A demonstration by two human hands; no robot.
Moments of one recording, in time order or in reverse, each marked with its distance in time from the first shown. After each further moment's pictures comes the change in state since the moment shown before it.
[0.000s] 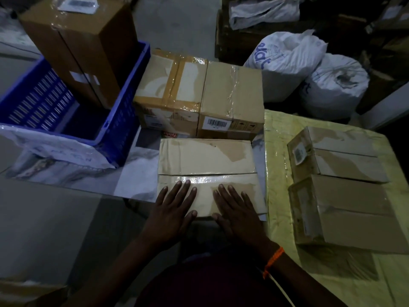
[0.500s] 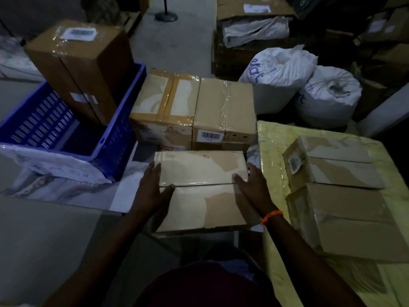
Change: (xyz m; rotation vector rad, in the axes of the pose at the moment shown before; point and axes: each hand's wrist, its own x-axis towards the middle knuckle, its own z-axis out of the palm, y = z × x) left_hand 0.060 -0.042 -0.054 -0.667 0.280 -0.322; right_hand 0.078 0.059 -0.070 0.628 0.280 0.556
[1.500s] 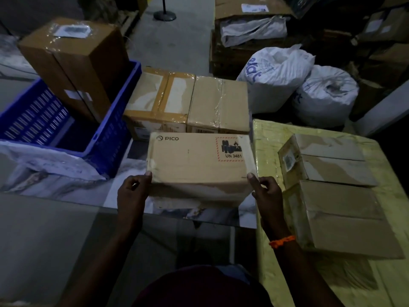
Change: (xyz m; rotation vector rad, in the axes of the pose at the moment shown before) left_hand -0.041 0.038 -0.002 -0.692 0.370 -0.431; right_hand -0.057 0.010 -0.037 0.517 0.263 0.183
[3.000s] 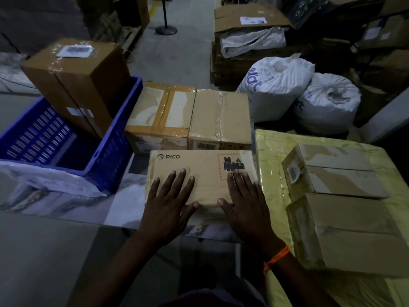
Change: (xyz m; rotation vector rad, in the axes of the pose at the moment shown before) left_hand 0.010 -0.002 0.042 1.309 -0.393 0.896; right_hand 0.005 0.008 0.034 -1.052 -0.265 -0.755
